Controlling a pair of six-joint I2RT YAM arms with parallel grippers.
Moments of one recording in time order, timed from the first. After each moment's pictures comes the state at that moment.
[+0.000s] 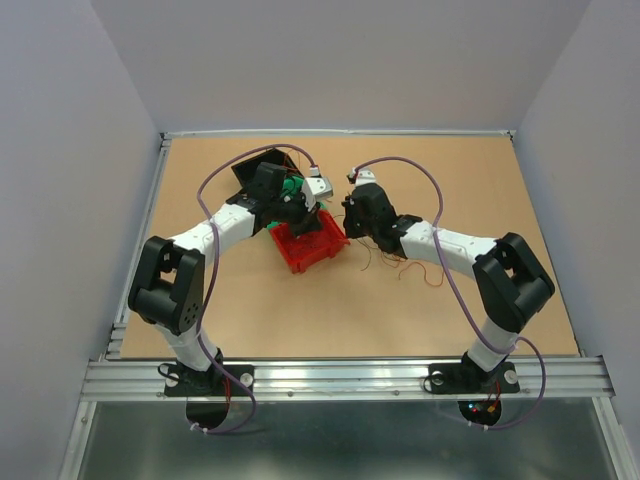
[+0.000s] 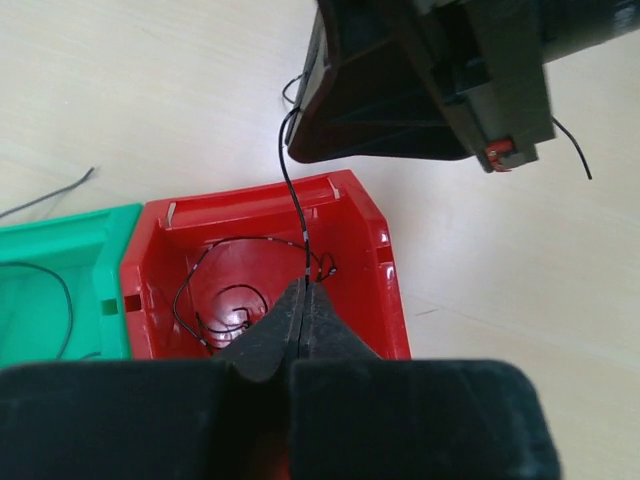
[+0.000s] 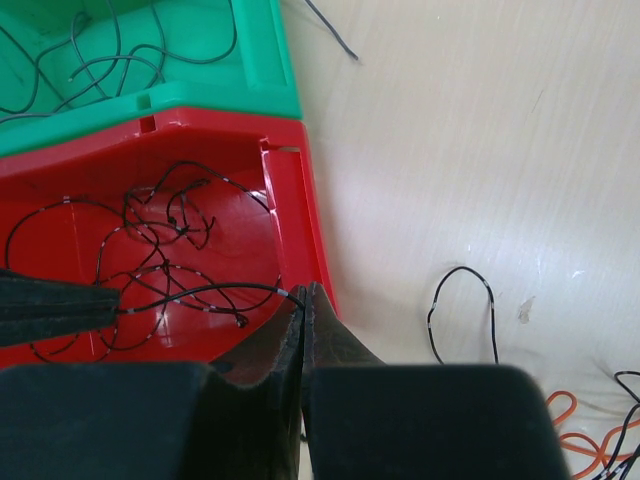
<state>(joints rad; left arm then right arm) -0.43 1.66 1.13 -0.22 0.72 0.46 0.68 1.72 1.10 0.01 0.20 0.36</state>
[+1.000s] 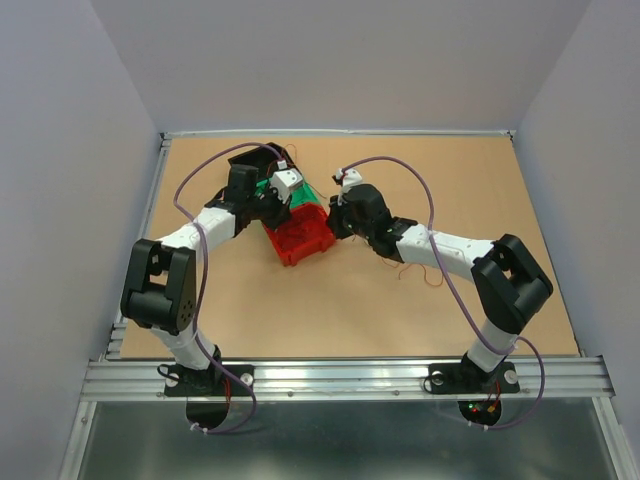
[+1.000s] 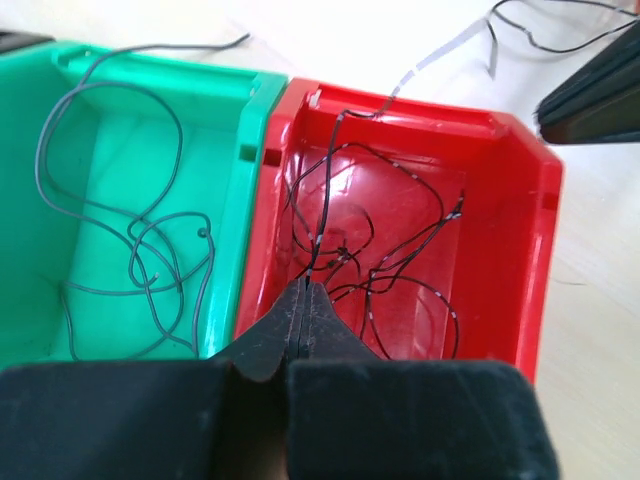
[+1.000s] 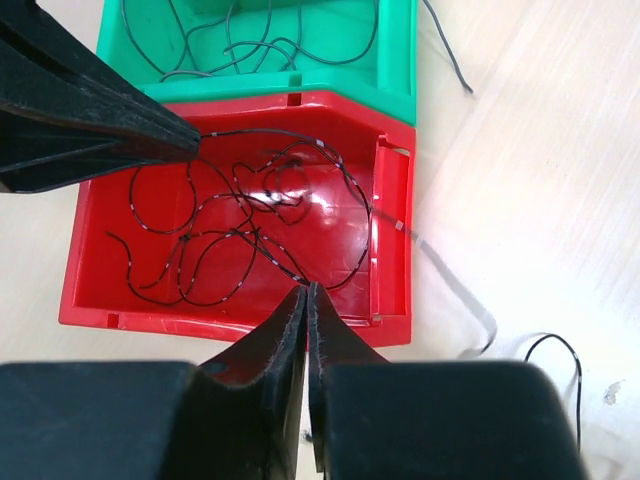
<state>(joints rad) -0.27 1.65 1.04 -0.12 0.55 0.41 0.73 1.72 1.10 0.14 0.07 0.30</state>
